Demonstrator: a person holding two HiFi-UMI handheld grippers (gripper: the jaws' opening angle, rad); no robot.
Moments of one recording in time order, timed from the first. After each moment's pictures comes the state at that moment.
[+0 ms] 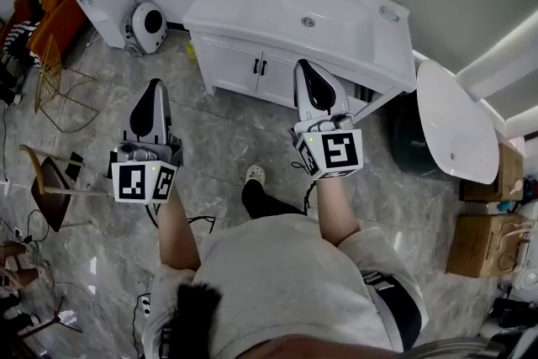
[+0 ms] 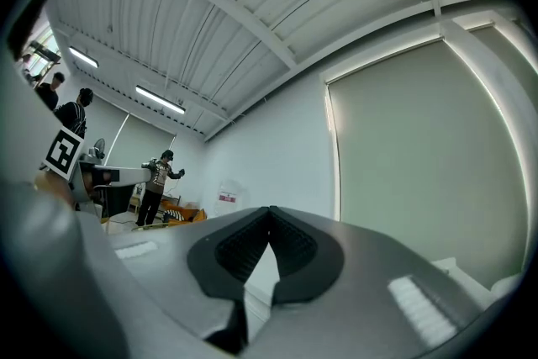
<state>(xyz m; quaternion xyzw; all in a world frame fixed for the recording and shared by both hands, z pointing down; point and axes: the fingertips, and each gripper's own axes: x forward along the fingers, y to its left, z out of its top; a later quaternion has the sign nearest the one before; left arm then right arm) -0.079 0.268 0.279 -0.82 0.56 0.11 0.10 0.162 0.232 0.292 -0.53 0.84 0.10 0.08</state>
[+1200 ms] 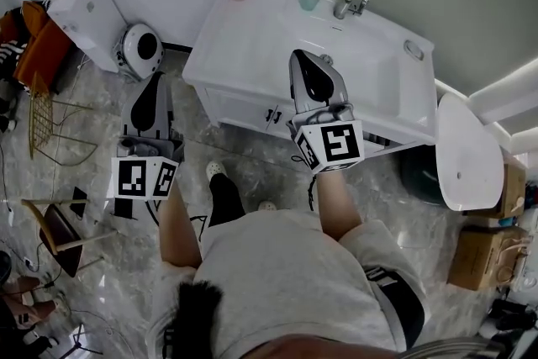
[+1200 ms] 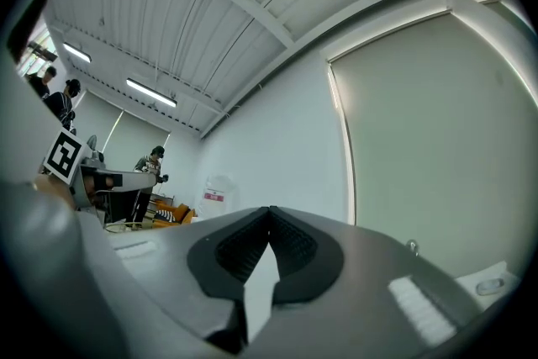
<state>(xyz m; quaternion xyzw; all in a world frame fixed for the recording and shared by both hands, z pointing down) -0.122 -0.023 0.275 -0.83 0.53 0.10 0.09 0.099 -0.054 0.285 -0.52 0.85 0.10 0.08</state>
